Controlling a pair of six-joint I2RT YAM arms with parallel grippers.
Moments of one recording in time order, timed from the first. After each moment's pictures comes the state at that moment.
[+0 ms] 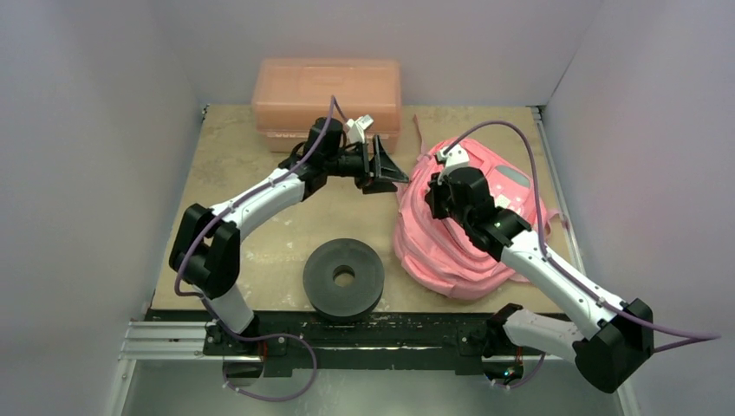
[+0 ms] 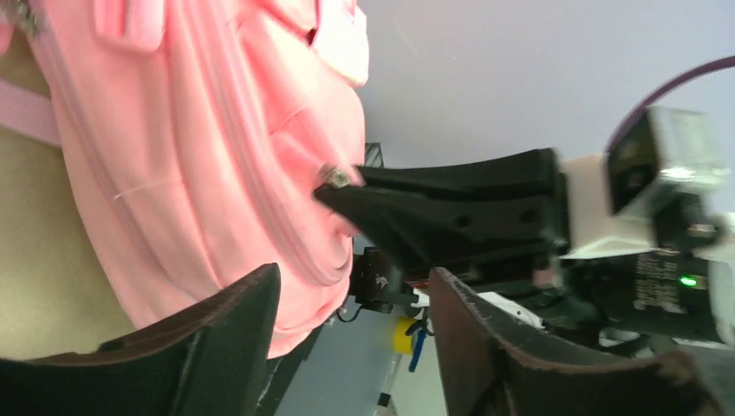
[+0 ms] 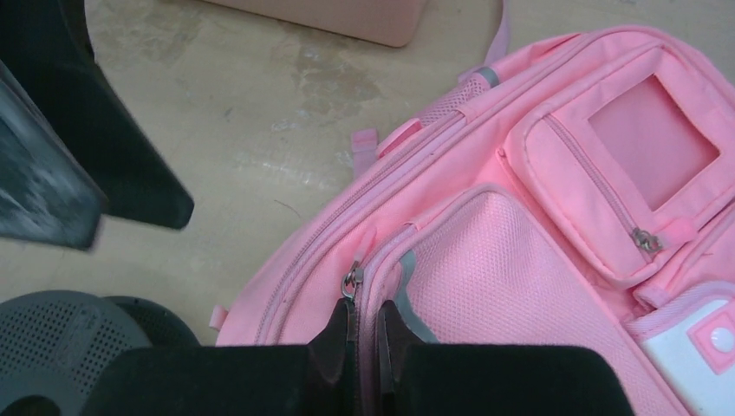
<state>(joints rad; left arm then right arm) -0.56 1.70 1.26 0.01 0.79 -1.01 0.58 1.10 0.93 -0.36 0.24 0.20</state>
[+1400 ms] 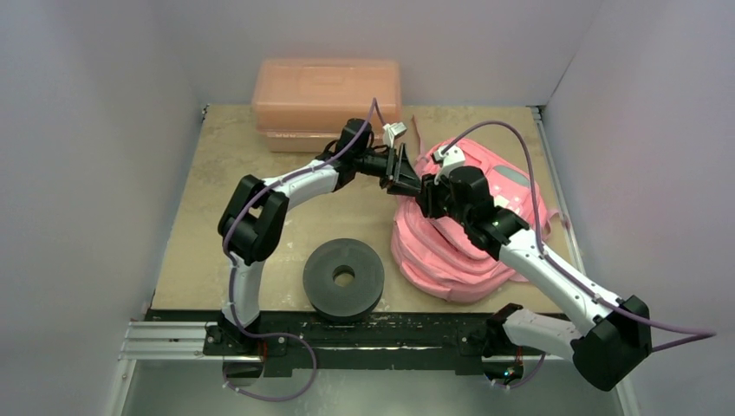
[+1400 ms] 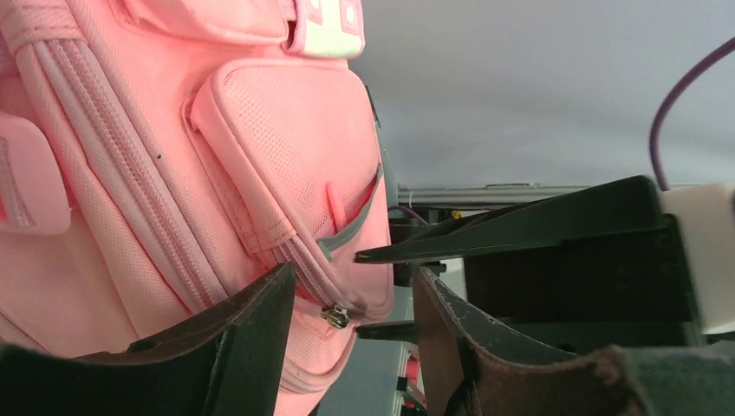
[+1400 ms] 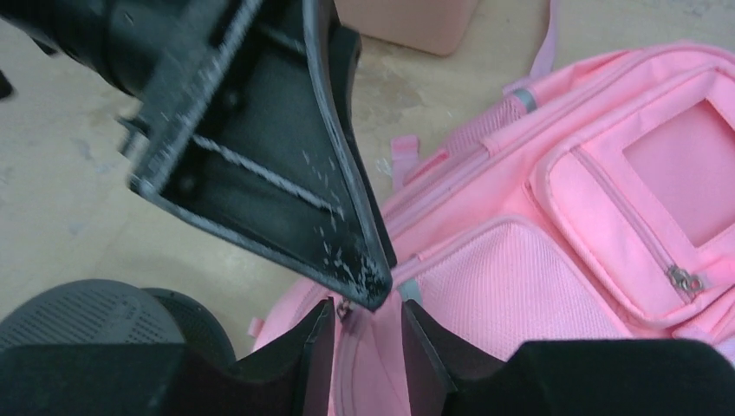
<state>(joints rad) -0.59 2.06 1.51 0.18 1.03 -0.96 0.56 1.09 0.83 -0.23 0.10 0.19</state>
